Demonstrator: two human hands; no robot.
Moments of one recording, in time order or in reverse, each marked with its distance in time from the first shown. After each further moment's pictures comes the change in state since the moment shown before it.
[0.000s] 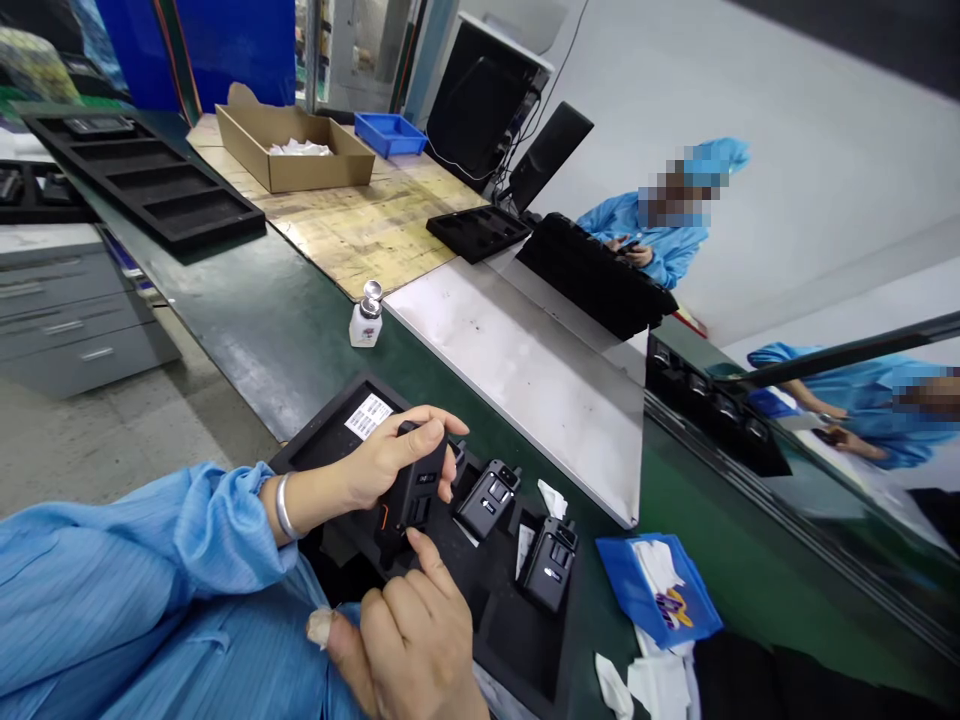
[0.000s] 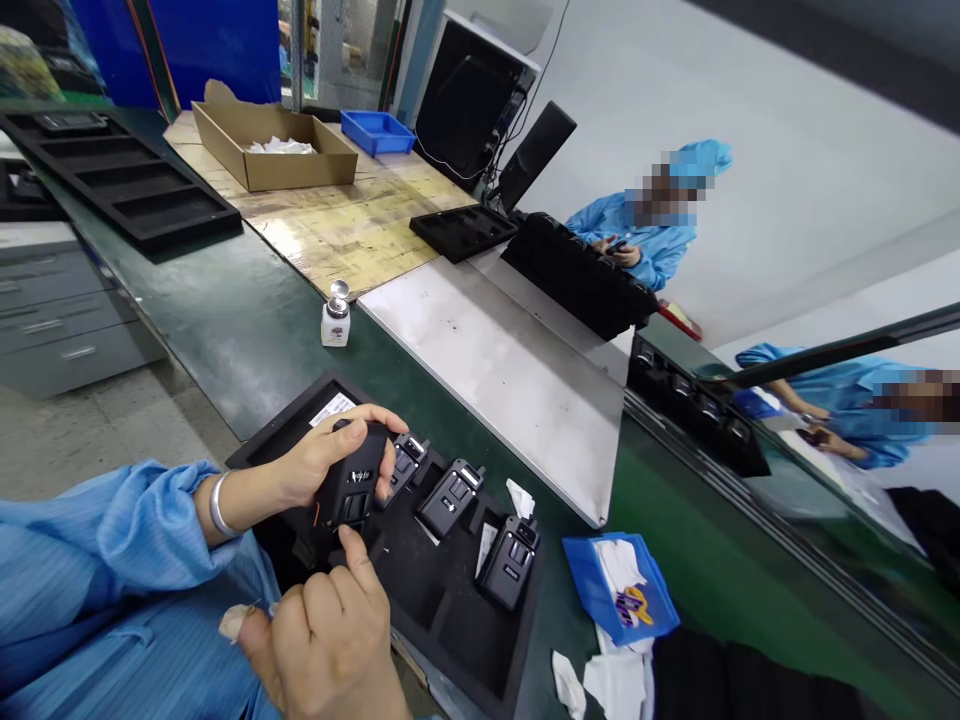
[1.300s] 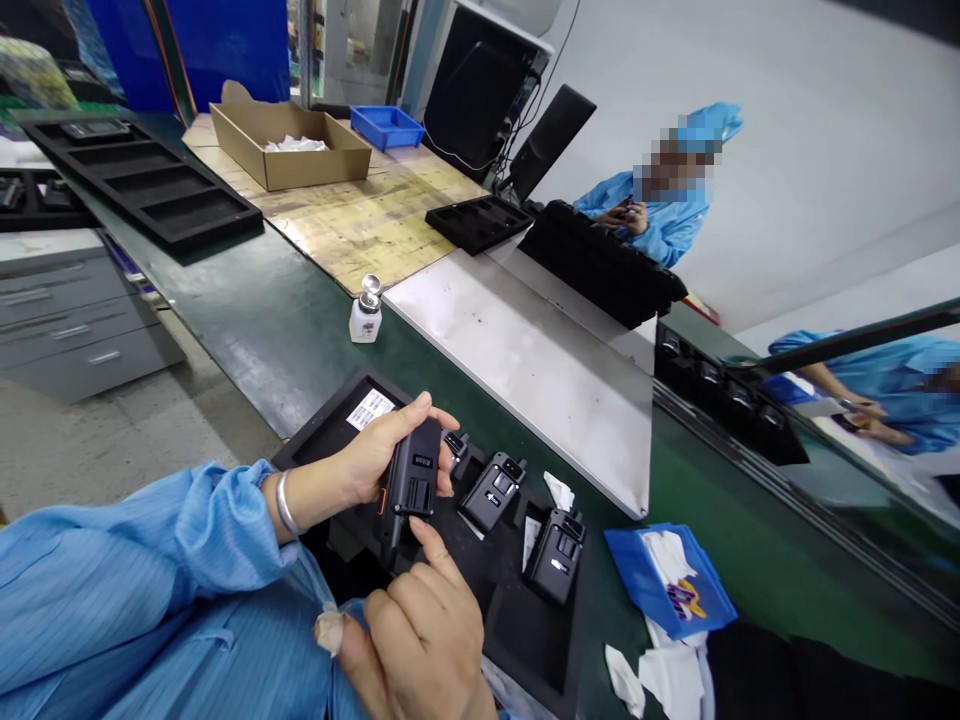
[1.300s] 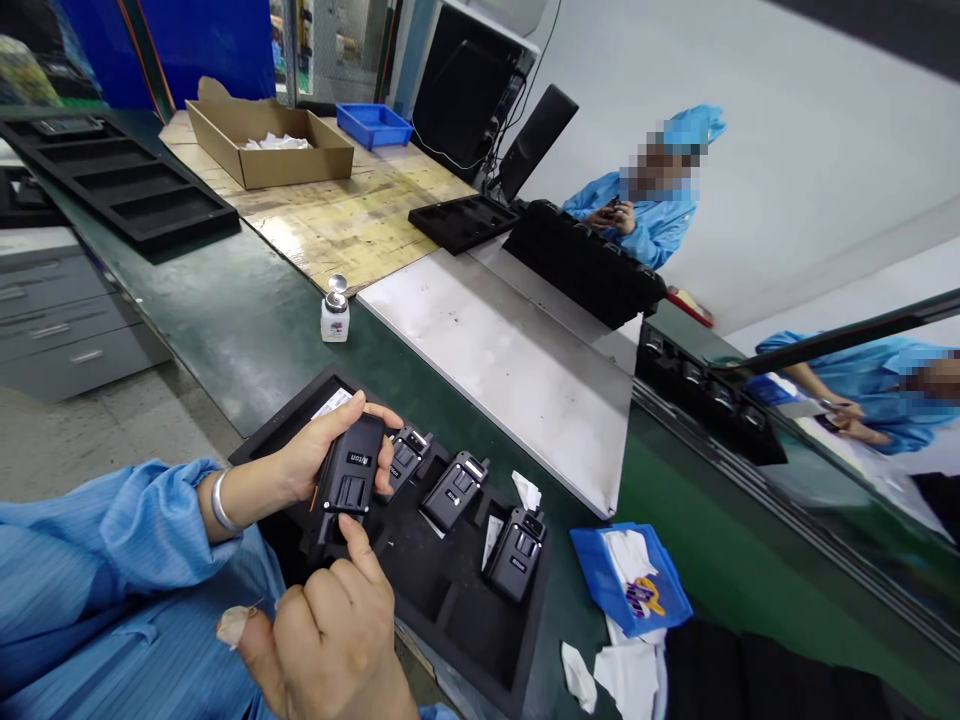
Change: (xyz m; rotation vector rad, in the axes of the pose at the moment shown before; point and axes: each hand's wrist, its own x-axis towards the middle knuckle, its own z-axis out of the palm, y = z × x) left_hand 0.003 -0.001 -0.005 -0.215 0.130 -0.228; right_hand 0.005 0.000 -0.008 0.131 0.031 0.075
